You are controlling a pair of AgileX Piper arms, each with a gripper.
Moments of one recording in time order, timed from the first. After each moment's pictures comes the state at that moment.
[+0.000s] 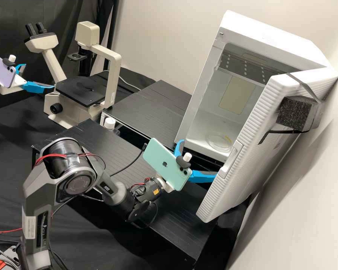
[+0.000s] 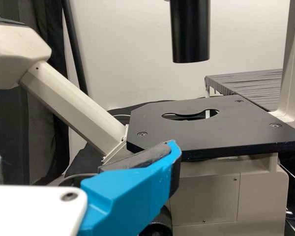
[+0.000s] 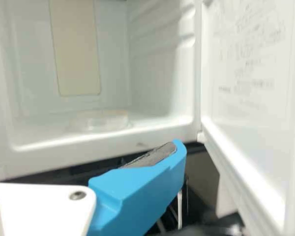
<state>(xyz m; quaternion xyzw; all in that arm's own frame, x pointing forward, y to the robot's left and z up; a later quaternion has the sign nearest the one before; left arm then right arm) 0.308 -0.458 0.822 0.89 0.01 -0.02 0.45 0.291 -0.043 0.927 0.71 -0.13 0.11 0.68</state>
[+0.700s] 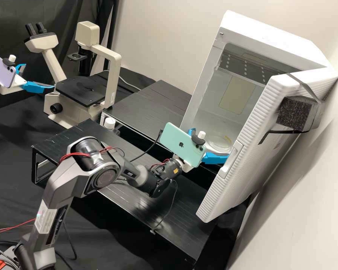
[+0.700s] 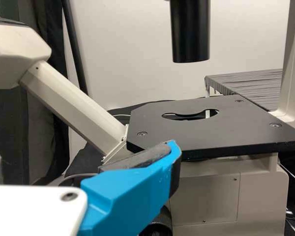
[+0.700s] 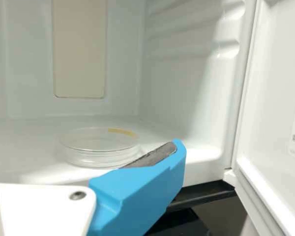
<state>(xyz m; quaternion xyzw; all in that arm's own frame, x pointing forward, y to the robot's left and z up) 0.308 -0.458 0.822 0.89 0.01 -0.02 0.45 0.381 -0.037 0.943 0.68 -0.12 0.09 0.72</state>
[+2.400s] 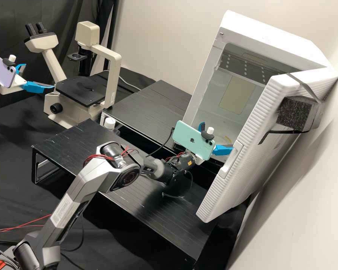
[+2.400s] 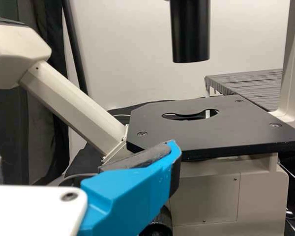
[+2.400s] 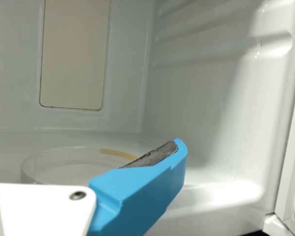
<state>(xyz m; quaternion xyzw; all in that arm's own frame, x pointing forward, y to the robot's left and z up) 0.308 -0.458 0.822 0.89 0.01 -0.02 0.45 0.462 -0.058 0.937 0.68 -0.12 0.07 0.72</state>
